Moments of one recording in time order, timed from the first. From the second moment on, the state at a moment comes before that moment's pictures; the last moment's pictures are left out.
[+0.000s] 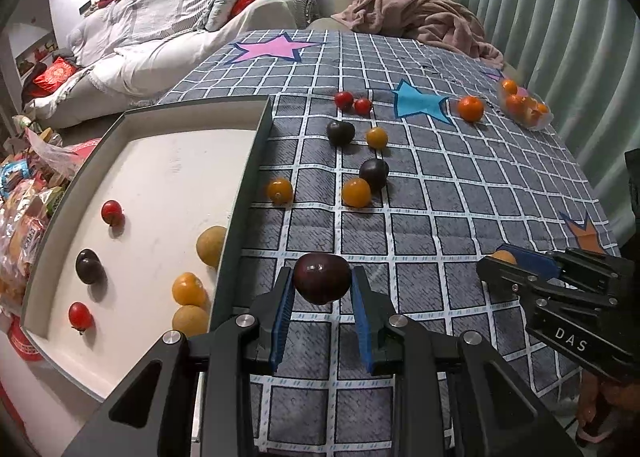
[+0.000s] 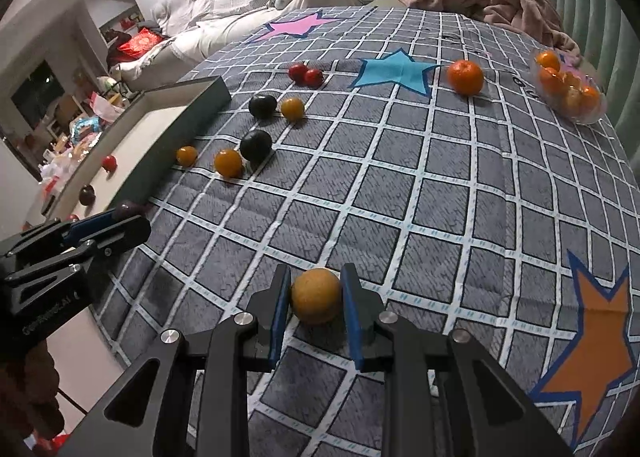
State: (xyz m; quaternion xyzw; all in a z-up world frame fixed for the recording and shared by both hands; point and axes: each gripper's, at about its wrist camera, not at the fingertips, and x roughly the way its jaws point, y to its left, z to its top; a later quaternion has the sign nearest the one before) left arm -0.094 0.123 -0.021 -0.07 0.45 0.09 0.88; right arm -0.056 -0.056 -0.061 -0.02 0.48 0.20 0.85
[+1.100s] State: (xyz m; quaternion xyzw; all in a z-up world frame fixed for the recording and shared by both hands) left arm -0.124 0.269 0.033 -0.11 0.40 0.17 0.89; right arm -0.051 0.094 0.018 -0.08 0.44 0.32 0.84
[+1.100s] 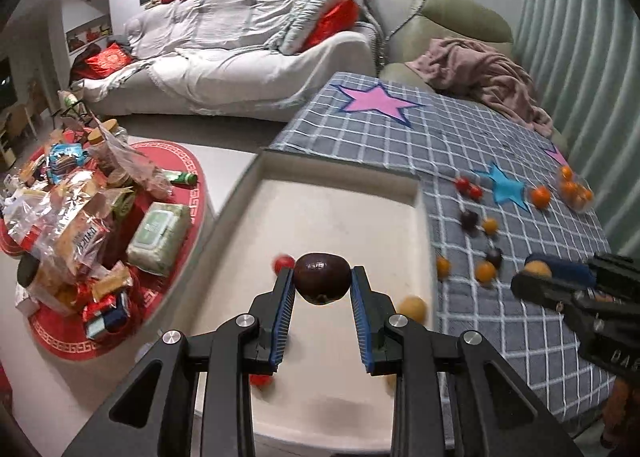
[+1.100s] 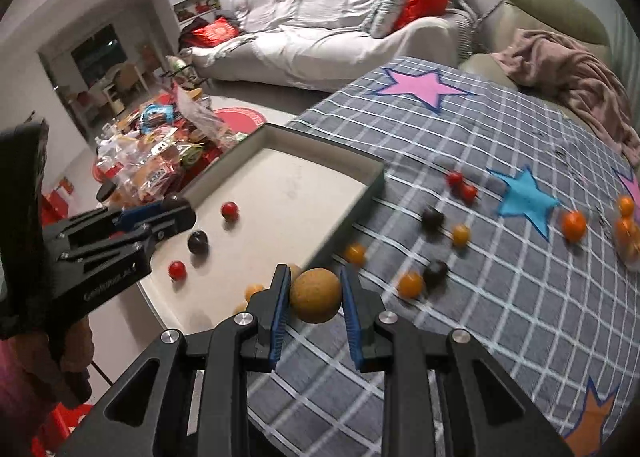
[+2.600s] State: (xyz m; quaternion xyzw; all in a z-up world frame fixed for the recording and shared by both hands) left arm -0.065 0.285 -0.003 -0.09 0.45 0.21 0.86; right arm 0.010 0.086 -0.029 -0.11 0.47 0.26 0.84
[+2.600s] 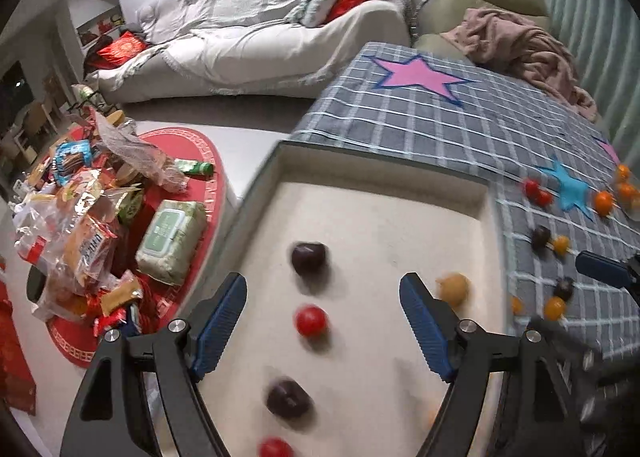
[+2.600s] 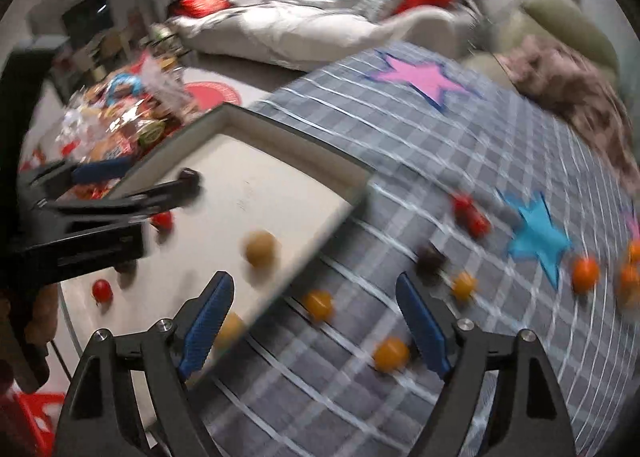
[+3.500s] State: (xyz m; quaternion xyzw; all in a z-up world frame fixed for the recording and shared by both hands) left arm -0.030 0.119 -0.030 -0.01 0.47 0.10 0.88; right arm 0.055 -0.015 -0.050 -0.03 0.50 0.20 0.84
